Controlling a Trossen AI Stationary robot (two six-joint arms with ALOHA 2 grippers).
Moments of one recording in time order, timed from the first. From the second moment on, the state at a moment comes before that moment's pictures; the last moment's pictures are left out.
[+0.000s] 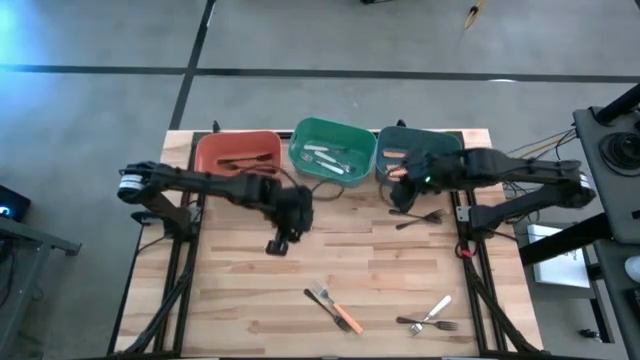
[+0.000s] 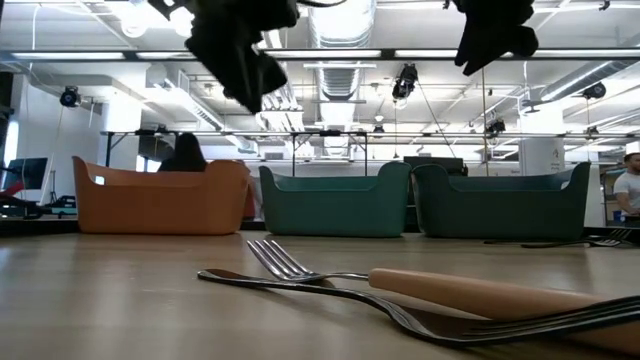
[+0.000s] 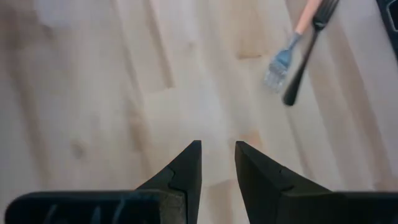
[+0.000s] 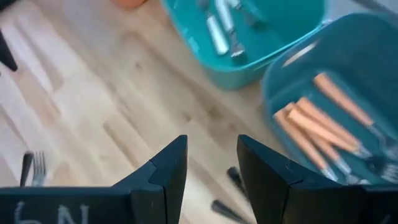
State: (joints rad) left arm -0.02 1.61 1.31 -0.84 0.21 0.18; right arm -0.06 1.14 1.24 -1.06 0.26 0.63
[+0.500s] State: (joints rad) left arm -0.31 1.64 1.06 -0.33 0.23 -0.28; right arm 0.22 1.34 1.24 -1.06 0.23 0.68
